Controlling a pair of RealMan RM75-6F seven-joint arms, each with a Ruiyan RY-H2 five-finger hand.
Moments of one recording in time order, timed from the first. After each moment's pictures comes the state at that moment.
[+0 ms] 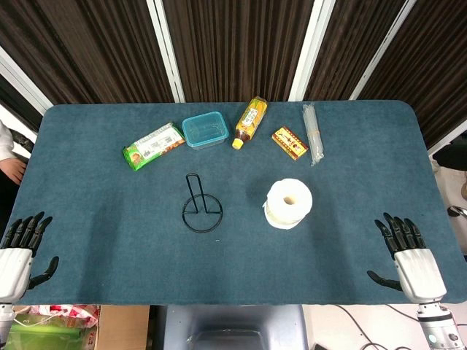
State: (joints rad) left arm -0.09 -1.11 -0.02 -1.61 1.57 1.53 0.03; right arm 0.06 -1.18 -0.01 -1.59 -1.64 1.54 -0.15
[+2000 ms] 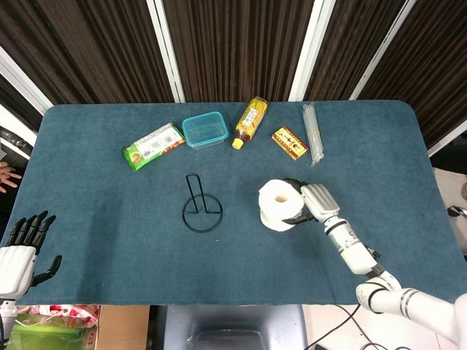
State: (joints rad) left arm -0.11 -1.12 -0.03 -1.59 1.54 1.49 0.03; right arm 0.63 -1.51 0.20 -1.23 -1.39 0.93 0.27
